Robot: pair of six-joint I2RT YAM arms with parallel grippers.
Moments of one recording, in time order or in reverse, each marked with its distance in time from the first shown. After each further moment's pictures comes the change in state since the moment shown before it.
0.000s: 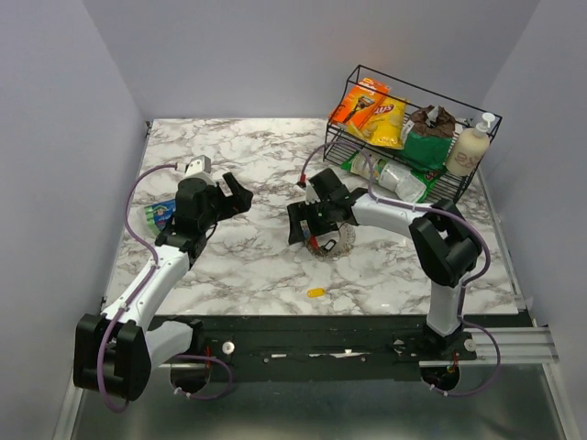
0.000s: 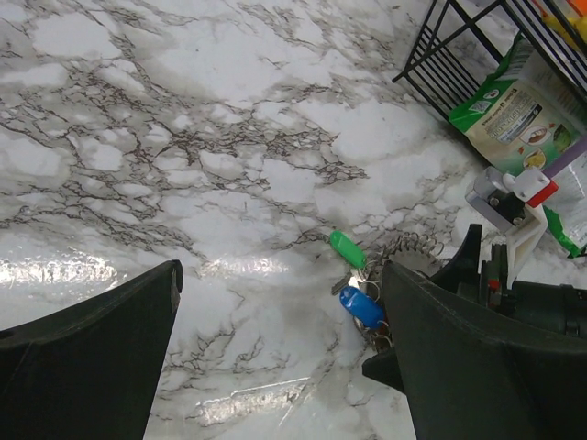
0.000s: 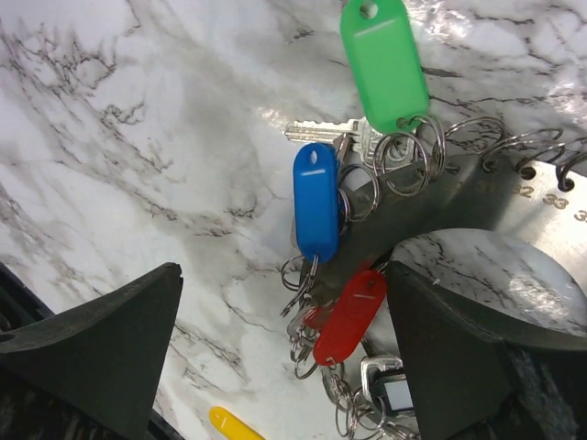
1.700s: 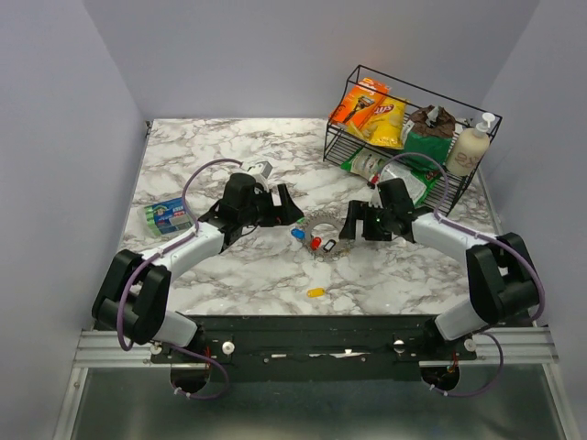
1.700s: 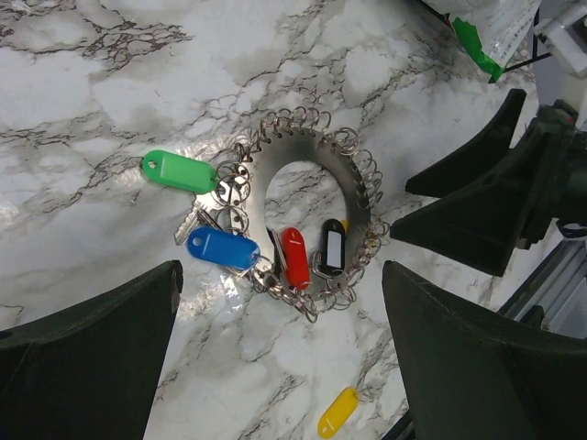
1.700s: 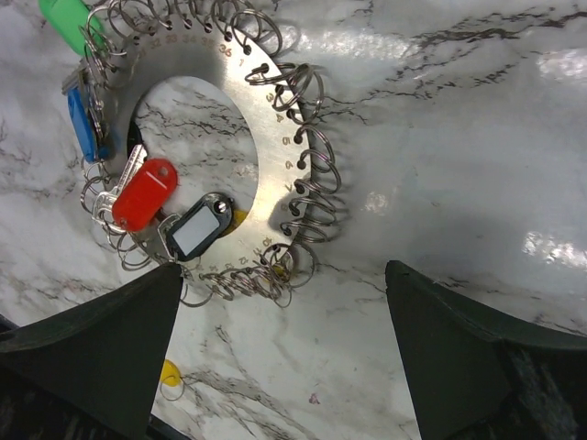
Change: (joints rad) left arm -0.235 0.337 0.112 0.089 0.243 -0.035; right arm -0.313 -0.417 -0.460 0.099 0.034 0.082
